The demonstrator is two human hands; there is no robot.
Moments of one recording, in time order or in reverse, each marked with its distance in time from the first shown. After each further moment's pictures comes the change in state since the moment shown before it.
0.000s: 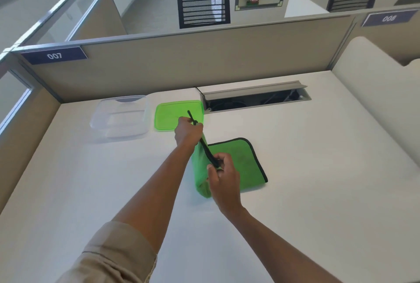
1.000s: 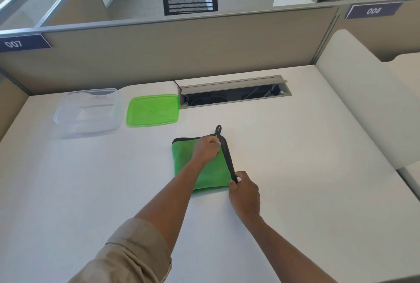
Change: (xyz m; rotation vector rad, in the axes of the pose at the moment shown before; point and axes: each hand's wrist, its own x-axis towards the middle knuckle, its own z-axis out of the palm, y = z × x) left_hand -0.058 -0.017 0.136 0.062 -0.426 0.080; right_hand 0.020 0.088 -0.128 -0.490 -0.062 0.457
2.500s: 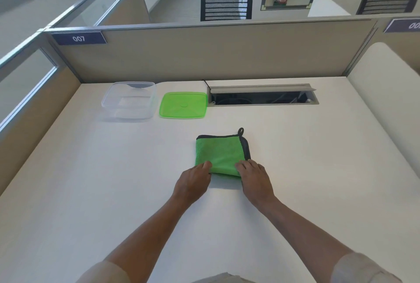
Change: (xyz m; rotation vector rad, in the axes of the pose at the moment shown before) left_hand -0.112 -0.102 -0.055 0.852 0.198 0.432; right_hand 0.016 -0.011 -0.002 -0.789 -0.093 -0.836
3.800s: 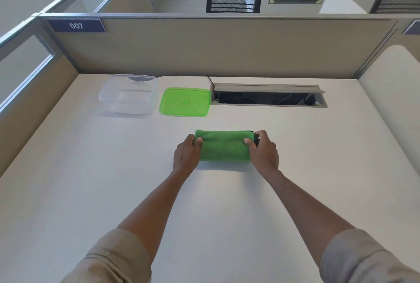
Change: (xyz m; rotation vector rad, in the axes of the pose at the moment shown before) left_hand 0.074 -0.032 -0.016 -0.512 0.201 -0.492; right_hand 0.086 0.028 -0.023 0.655 0.229 0.476
